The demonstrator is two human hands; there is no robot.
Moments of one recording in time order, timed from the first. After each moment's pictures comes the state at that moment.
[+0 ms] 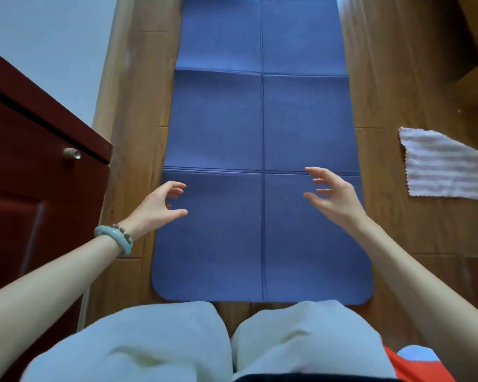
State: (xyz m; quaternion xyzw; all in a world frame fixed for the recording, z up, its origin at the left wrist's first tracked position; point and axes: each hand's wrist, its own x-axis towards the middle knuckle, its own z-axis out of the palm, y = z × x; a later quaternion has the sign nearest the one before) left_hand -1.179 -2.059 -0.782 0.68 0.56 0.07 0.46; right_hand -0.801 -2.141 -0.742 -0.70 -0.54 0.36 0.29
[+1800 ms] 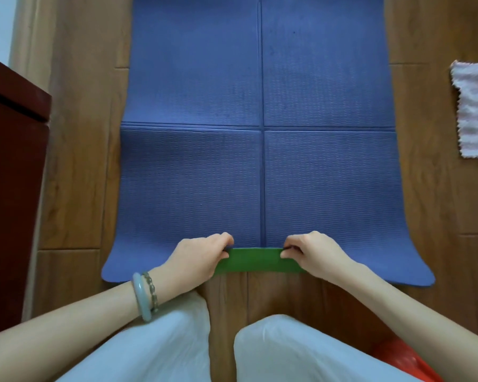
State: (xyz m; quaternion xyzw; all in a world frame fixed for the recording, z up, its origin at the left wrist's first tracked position) left_hand -1.104 -2.182 -0.907 0.89 0.37 -0.04 0.25; right_hand -0.838 -2.232 -0.896 -0.63 -0.68 0.36 -0.08
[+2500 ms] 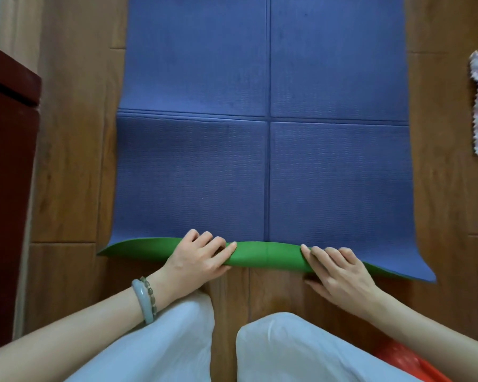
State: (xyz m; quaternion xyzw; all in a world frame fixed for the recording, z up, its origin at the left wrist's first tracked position) left_hand -1.119 -2.195 -0.944 0.97 0.23 0.10 0.01; right_hand -0.798 -2.305 -0.935 -0.50 -0.87 -0.01 -0.01
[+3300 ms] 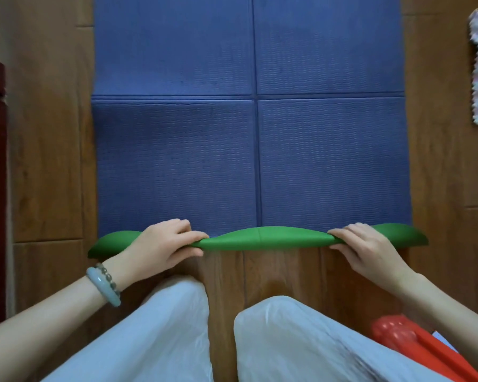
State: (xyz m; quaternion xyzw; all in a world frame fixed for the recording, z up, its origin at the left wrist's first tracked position) left_hand -1.158 -2.167 -0.929 0.91 0.27 0.01 0.30; right_hand -0.755 -2.303 -0.922 -0.61 -0.76 0.21 0.09
